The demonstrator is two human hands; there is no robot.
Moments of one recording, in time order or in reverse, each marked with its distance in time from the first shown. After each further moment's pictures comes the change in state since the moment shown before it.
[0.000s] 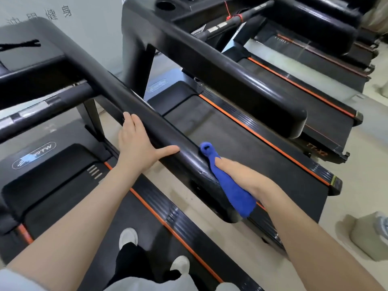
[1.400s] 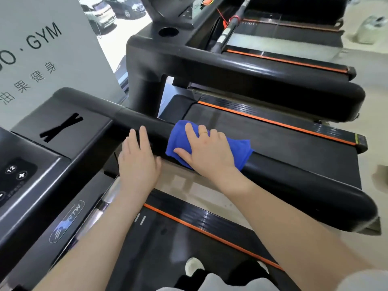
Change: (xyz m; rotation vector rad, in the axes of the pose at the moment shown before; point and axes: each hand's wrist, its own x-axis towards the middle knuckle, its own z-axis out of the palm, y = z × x) left_hand 0.144 -0.151 -0.085 0.203 -0.034 0.323; right_hand 0.191 -0.171 0.169 -1.223 0.904 -0.133
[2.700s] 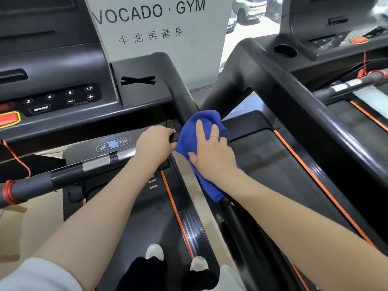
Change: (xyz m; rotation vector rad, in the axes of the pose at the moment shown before) left_hand 0.020 0.024 -0.012 -0.010 -0.069 -0.594; right_hand 0.066 0.002 -0.004 0.198 -0.223 -0.617
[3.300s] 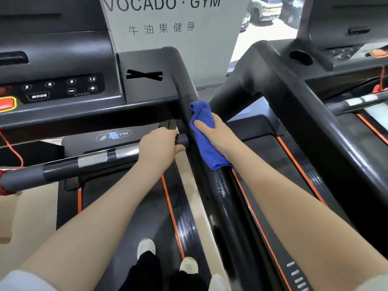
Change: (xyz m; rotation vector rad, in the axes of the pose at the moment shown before) left_hand 0.001 0.004 0.010 0.047 0.048 -0.038; right_hand 0.072 0.027 -0.003 1.016 -0.258 0.149
